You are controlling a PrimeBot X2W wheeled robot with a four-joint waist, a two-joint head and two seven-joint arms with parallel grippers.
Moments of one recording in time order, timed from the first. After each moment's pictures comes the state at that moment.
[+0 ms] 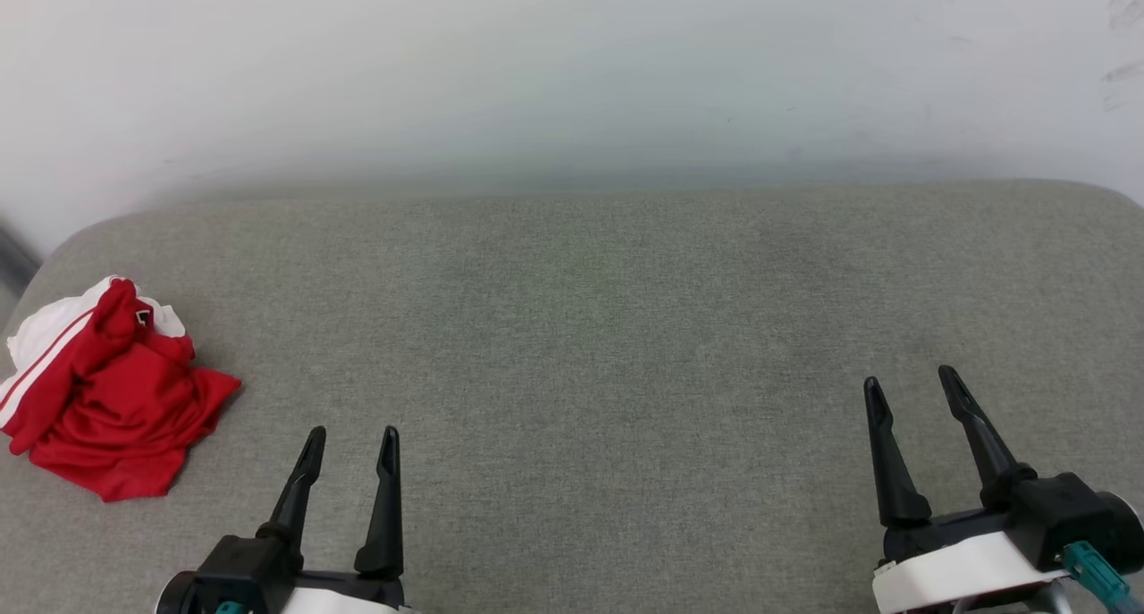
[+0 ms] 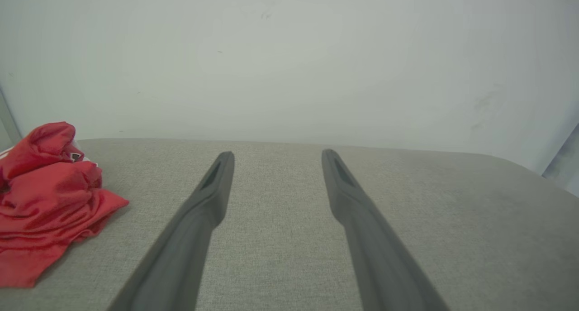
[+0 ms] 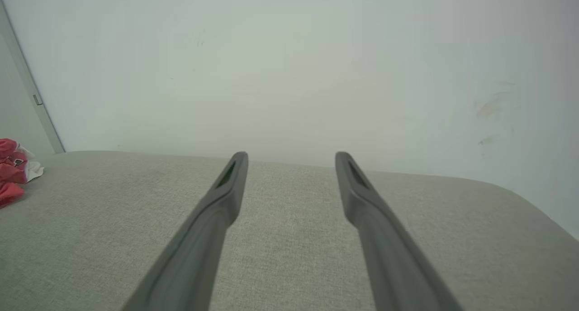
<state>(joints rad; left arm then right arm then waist) 0.11 0.05 -0.04 -0.02 -0.19 -0.10 -0.25 0.02 -0.05 0.03 0.02 0.05 0.13 -0.25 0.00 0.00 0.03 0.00</state>
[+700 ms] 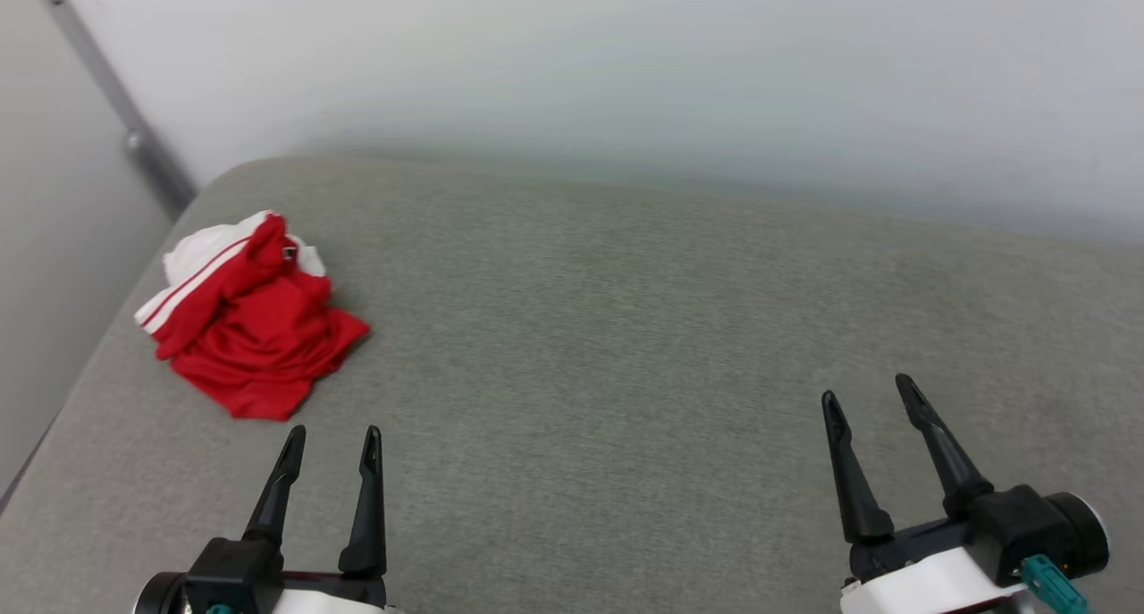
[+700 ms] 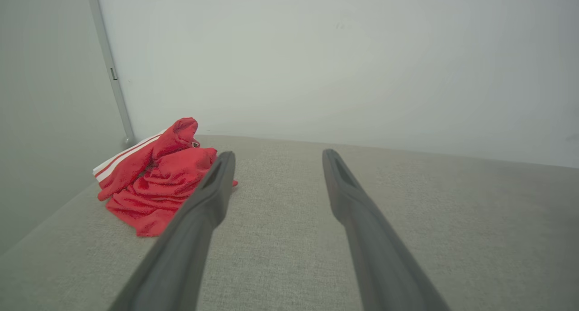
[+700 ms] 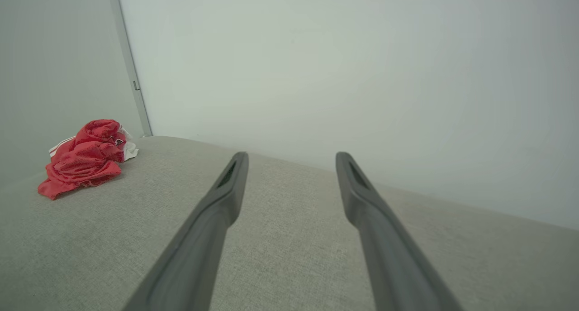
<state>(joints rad) 0.11 0.05 -0.01 -0.02 -0.12 -0.11 -0.26 0.04 -0.05 0.09 0.01 0.02 0.13 -0.26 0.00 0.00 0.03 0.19</state>
